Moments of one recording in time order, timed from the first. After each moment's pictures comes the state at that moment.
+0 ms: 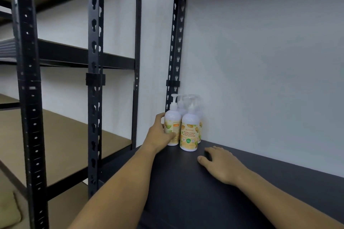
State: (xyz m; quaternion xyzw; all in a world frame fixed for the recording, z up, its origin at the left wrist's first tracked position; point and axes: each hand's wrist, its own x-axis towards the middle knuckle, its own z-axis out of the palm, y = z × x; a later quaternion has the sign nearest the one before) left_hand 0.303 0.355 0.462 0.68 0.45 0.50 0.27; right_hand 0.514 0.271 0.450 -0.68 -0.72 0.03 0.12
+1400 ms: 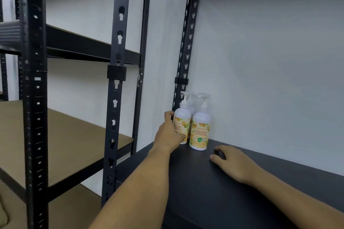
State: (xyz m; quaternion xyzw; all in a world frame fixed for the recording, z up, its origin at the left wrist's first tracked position) left_hand 0.300 0.363 0.456 0.70 0.49 0.47 0.23; right_hand 0.517 0.283 0.442 -0.68 -0.71 0.03 0.17
